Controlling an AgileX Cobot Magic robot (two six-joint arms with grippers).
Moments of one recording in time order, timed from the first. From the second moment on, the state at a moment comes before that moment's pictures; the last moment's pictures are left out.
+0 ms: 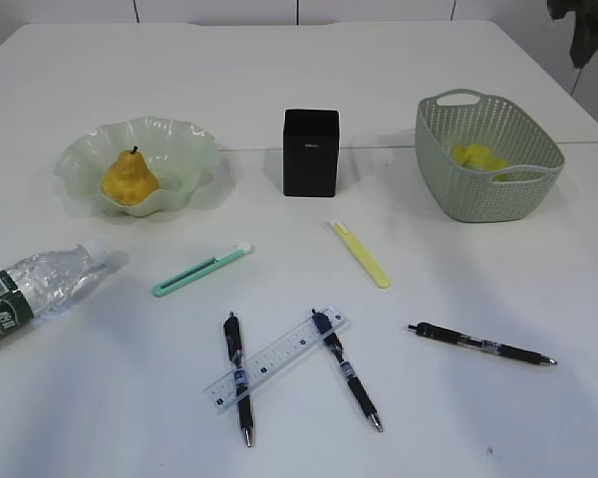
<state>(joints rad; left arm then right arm) -0.14 0.89 -0.88 0.23 0.77 -0.02 0.00 1.95 -2.03 -0.16 1.26 0.00</state>
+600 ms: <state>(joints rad) -0.14 0.89 -0.88 0.20 0.82 -0.02 0.00 1.71 -1.67 -0.16 1.25 0.00</state>
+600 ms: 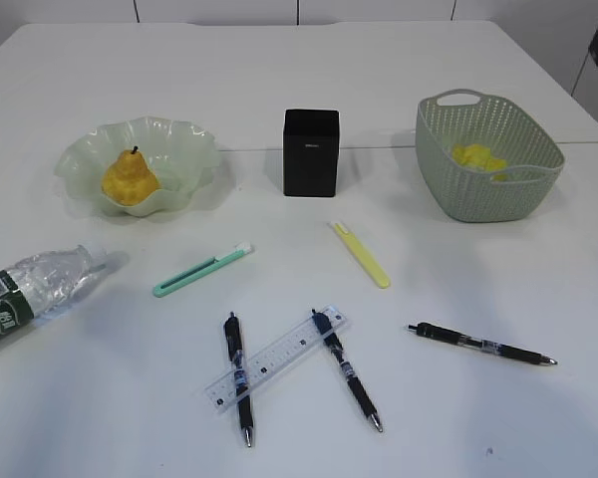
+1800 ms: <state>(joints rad) -0.14 0.89 -0.88 0.17 0.85 -0.02 0.00 1.37 -0.94 -0.03 0.98 0.00</state>
